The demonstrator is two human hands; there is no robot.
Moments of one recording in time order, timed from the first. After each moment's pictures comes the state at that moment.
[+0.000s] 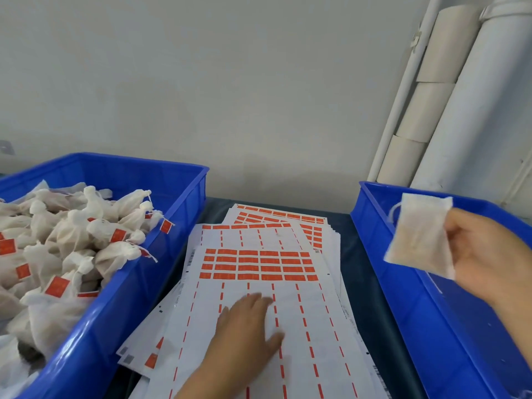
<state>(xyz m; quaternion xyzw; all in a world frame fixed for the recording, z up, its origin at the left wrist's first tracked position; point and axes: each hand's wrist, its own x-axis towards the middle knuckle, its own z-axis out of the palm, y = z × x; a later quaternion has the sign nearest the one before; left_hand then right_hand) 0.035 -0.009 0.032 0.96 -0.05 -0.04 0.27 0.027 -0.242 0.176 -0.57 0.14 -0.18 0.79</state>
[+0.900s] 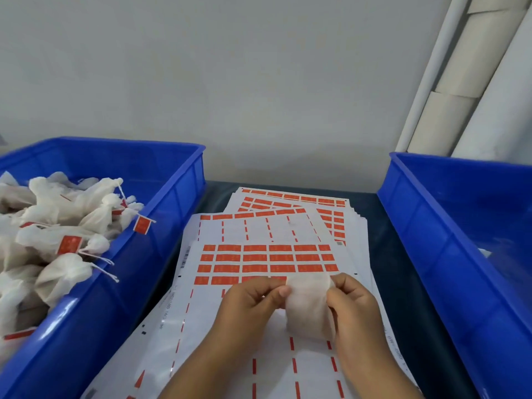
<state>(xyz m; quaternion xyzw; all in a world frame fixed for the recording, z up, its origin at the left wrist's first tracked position) 0.090 -0.003 0.032 0.80 -0.06 0.00 0.60 0.079 -0.145 0.036 -0.68 0.16 -0.05 0.71</state>
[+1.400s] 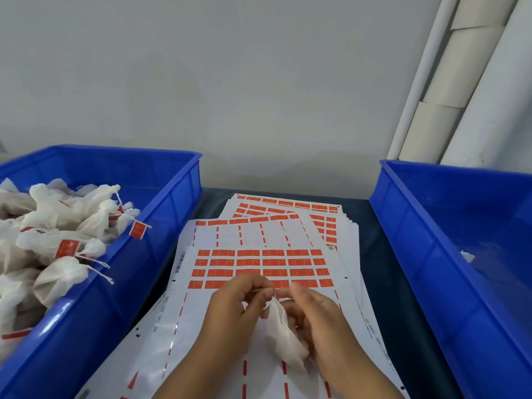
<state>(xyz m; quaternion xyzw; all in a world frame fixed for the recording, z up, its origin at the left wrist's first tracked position) 0.092 -0.002 0.029 0.86 -0.05 0.11 0.50 0.074 -0.140 0.037 -0.71 0.03 0.11 0.70</state>
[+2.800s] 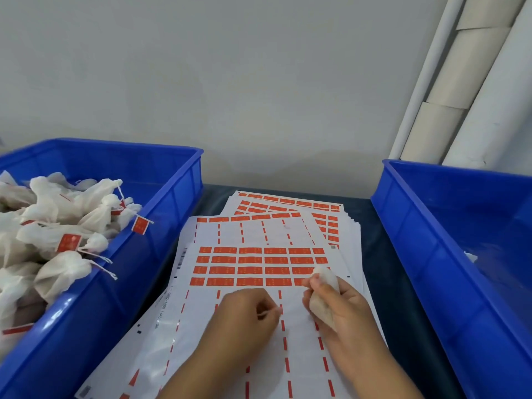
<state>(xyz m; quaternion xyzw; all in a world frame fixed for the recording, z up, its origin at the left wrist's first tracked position) 0.094 -0.006 0.023 0.92 -0.03 -0.02 0.39 0.083 -0.154 0.032 -0.57 0.13 0.05 0.81</state>
